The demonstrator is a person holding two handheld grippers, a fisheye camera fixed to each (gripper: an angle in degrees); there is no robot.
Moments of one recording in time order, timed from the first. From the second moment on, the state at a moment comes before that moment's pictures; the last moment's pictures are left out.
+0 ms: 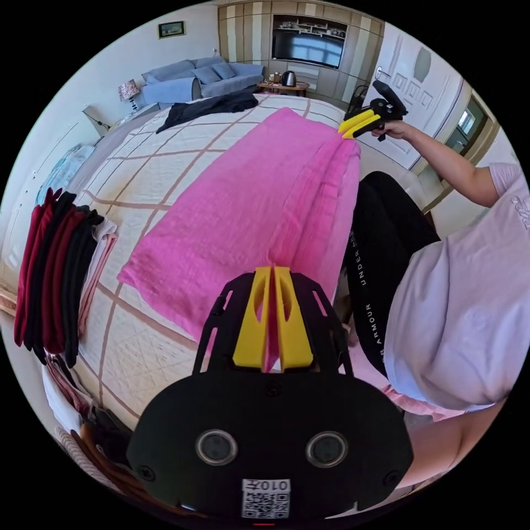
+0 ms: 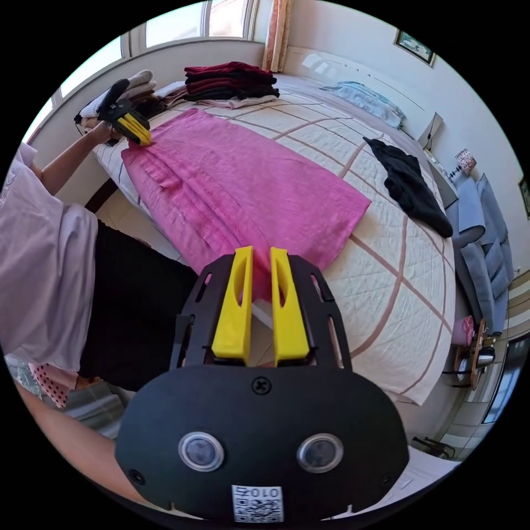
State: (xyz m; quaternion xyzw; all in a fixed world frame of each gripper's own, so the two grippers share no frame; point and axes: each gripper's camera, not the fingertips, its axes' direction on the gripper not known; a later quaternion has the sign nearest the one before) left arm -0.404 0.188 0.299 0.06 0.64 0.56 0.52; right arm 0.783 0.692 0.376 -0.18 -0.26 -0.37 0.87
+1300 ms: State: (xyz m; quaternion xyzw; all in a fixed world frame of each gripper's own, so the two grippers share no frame) left arm -0.454 0.275 0.148 0.19 0.70 0.49 0.49; right arm 0.931 0.842 0.412 -0.23 -0.40 0.19 0.87
